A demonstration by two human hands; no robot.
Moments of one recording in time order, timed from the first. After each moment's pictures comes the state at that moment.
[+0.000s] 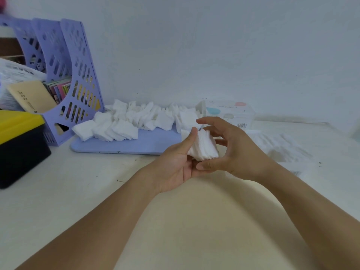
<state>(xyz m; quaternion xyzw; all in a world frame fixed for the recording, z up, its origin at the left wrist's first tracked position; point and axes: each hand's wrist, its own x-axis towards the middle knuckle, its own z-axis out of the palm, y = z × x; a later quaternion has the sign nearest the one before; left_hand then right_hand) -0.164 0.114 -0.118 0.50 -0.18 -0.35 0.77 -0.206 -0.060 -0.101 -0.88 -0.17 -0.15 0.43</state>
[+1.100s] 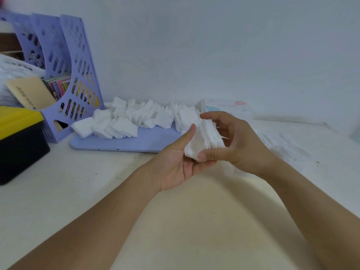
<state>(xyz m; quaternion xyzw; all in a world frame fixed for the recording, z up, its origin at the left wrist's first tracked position) -0.167 0.116 -0.114 0.40 -0.14 -0.40 0.82 -0.205 -0.065 -0.095 -0.82 -0.17 -0.13 0.53</state>
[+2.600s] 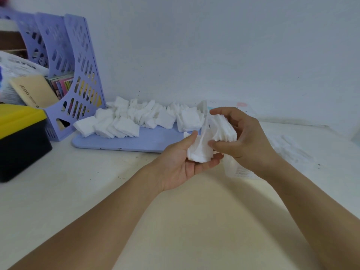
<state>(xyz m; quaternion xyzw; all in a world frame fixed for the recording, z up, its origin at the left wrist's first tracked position) -0.168 0.112 -0.116 0.40 -0.07 -0.35 0.84 -0.204 -0.065 -0.094 -0.80 -0.15 -0.21 0.54</state>
